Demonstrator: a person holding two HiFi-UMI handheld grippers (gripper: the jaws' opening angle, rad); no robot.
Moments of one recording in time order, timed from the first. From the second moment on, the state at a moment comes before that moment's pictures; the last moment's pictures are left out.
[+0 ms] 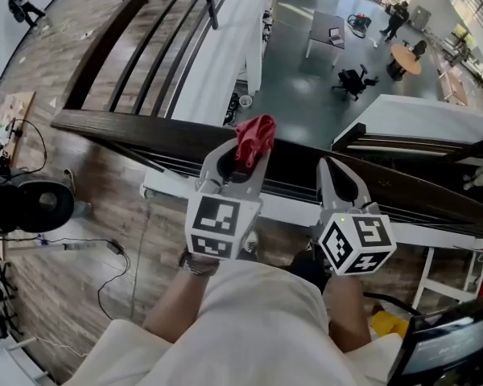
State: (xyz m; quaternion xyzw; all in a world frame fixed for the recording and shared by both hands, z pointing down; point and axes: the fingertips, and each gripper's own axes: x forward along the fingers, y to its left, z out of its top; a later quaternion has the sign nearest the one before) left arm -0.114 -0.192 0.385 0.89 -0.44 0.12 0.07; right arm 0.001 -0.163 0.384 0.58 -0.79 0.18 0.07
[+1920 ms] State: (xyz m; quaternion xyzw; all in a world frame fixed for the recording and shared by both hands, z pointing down) left arm -0.019 -0.153 0.371 0.92 -0.37 0.12 0.01; right arm 0.043 -0.150 0.375 0.60 -0.78 0.18 0.04
